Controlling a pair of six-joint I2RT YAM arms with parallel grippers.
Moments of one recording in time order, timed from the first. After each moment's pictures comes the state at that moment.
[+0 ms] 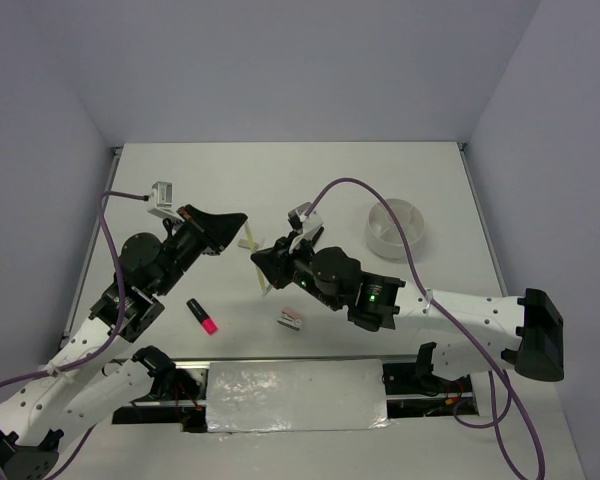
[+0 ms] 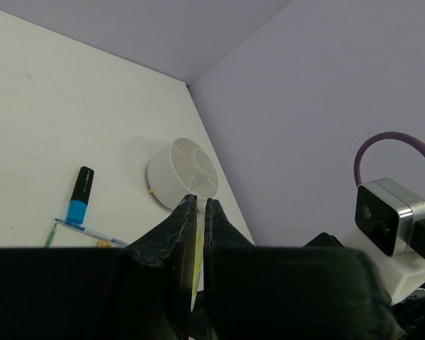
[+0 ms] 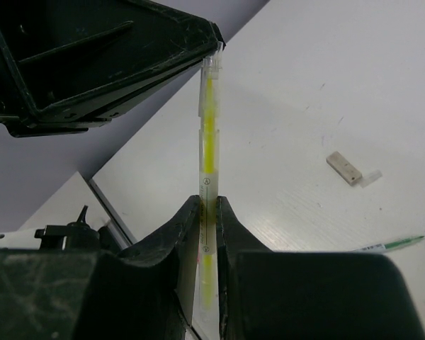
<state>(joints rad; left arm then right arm) -0.59 0.70 0.75 0.02 -0.04 -0.85 1.22 1.21 0.92 0.22 0.38 0.44</state>
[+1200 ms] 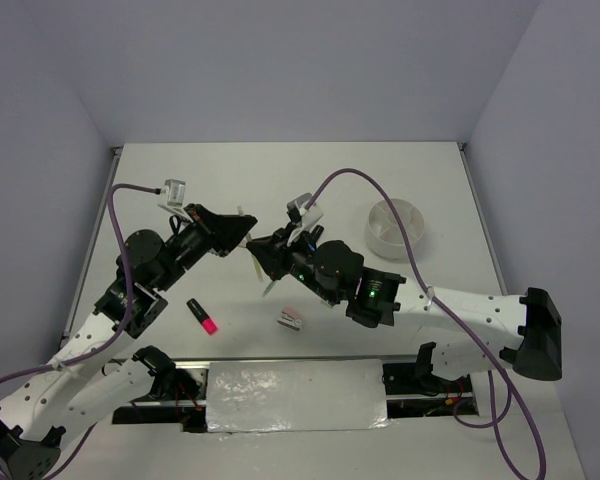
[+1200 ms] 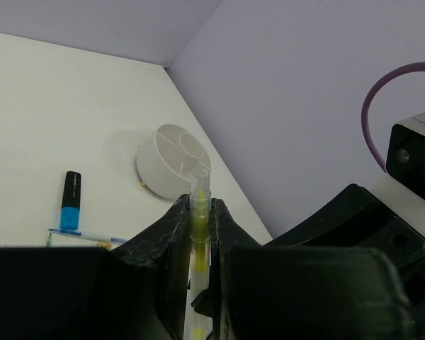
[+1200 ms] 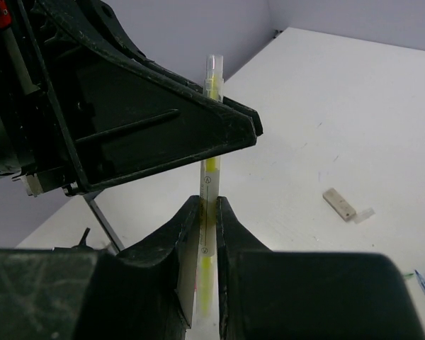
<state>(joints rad) -0.58 0.74 0.75 0.09 0.11 -0.75 1.22 1.23 0.98 0.26 0.39 0.36</state>
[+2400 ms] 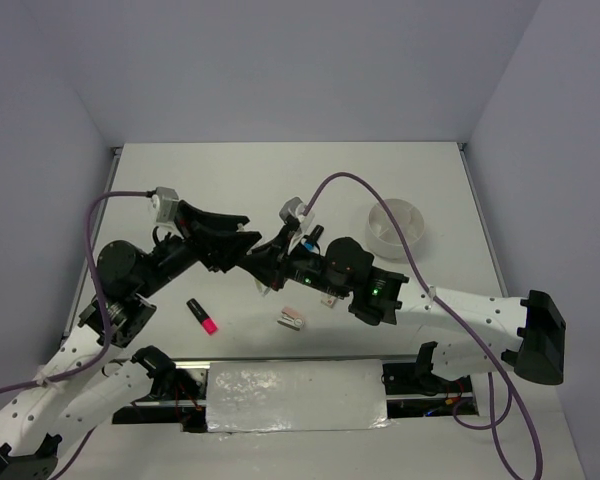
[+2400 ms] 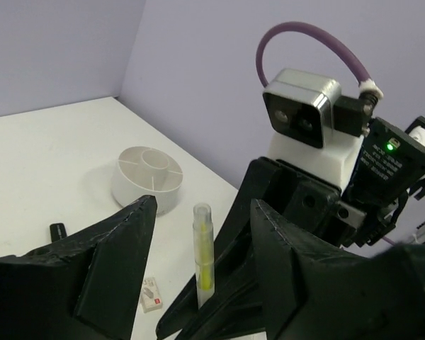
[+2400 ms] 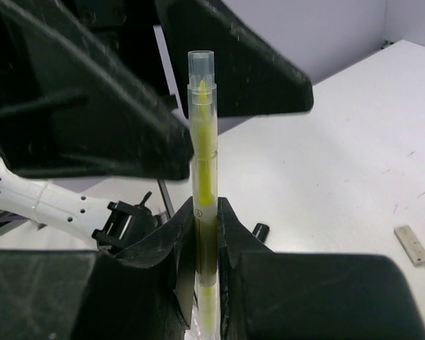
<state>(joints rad) -0.59 0.65 0.76 0.16 0.34 -0.54 1.16 1.21 0.92 0.39 0.01 0.33</state>
